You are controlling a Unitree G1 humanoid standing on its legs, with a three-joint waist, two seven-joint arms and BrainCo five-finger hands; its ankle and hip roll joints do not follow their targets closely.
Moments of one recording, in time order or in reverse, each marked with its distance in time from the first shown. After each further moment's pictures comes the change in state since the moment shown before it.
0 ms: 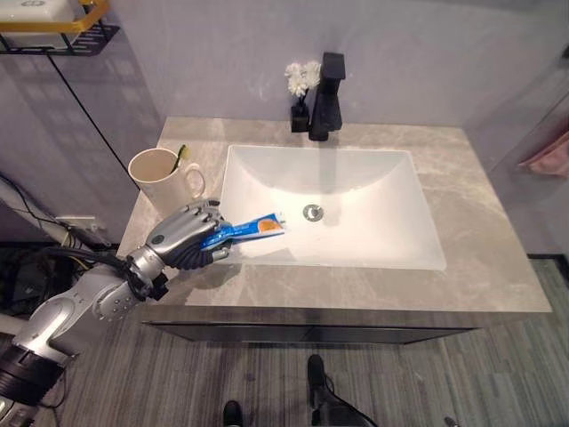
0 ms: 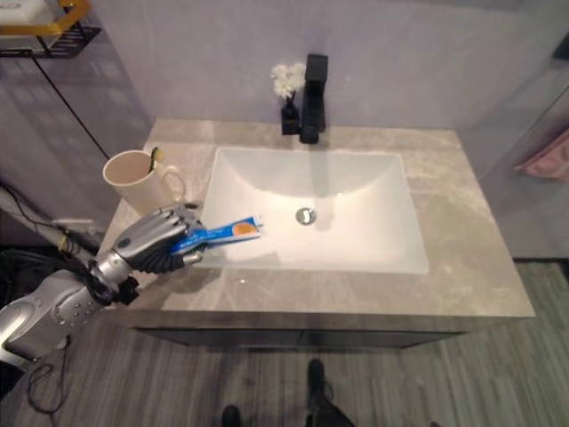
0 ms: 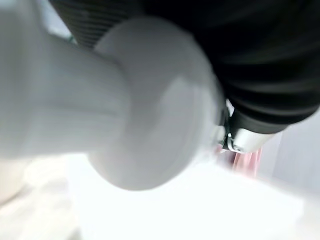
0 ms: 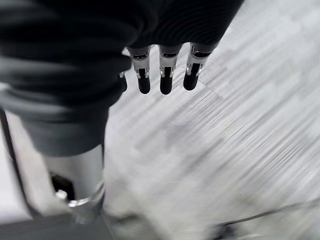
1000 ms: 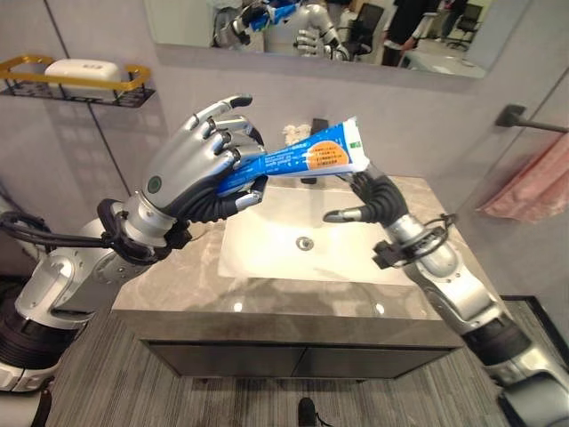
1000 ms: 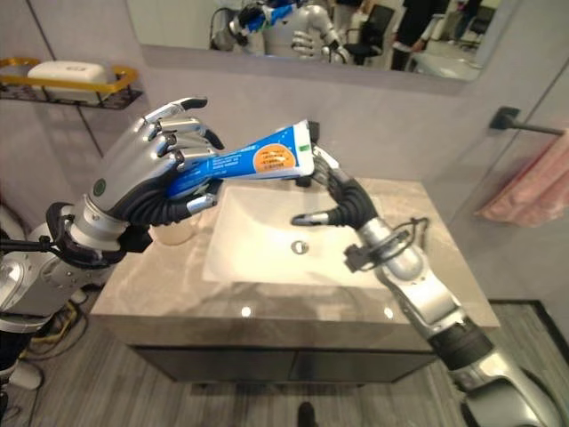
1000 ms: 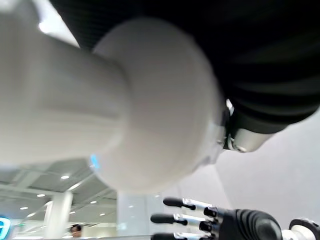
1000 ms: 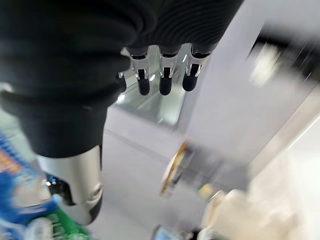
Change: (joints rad) left arm -0.334 -0.008 -0.042 -0.132 0.075 -0.010 0.159; right arm -0.592 -0.116 0.787 -1.268 -0.106 -0.178 0.130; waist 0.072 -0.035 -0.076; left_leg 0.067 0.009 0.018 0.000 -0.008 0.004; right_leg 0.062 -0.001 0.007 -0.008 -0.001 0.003
